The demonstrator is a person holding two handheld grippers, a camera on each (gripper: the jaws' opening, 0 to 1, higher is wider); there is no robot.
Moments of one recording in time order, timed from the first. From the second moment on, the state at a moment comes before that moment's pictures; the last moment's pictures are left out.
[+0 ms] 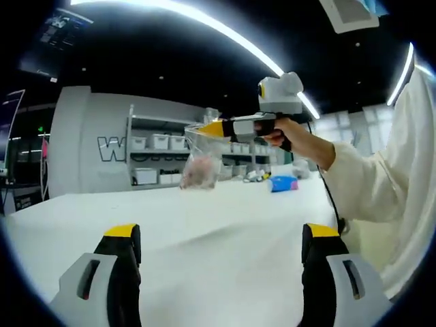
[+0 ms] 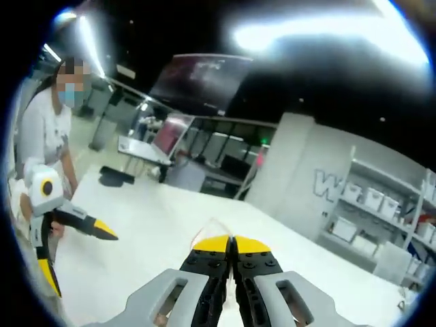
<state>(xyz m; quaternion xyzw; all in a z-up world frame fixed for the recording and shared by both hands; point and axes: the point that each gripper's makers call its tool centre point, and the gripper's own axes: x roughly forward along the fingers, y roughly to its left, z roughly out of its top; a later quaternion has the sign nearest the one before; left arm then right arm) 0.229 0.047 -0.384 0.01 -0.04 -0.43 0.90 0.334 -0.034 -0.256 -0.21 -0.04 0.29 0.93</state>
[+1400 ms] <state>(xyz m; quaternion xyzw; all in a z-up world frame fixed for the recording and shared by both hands) 0.235 0.047 -0.389 0.00 -0.04 -0.43 0.90 0.420 -0.052 -0.268 -0.25 0.01 0.27 0.93</state>
